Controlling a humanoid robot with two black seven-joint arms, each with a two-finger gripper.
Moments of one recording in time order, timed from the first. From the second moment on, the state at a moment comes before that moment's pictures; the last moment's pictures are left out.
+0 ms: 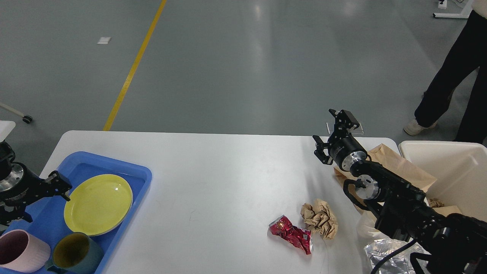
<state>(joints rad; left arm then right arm) -1.30 0.49 1.57 -0.56 -0.44 -0.85 0.01 0.76 -0.07 0.52 0.34 -0.08 0.25 0.33</state>
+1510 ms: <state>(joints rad) -1.81 0.52 0.91 -0.25 -0.30 -0.96 0.01 0.76 -0.07 0.52 0.34 -0.08 0.25 0.33</state>
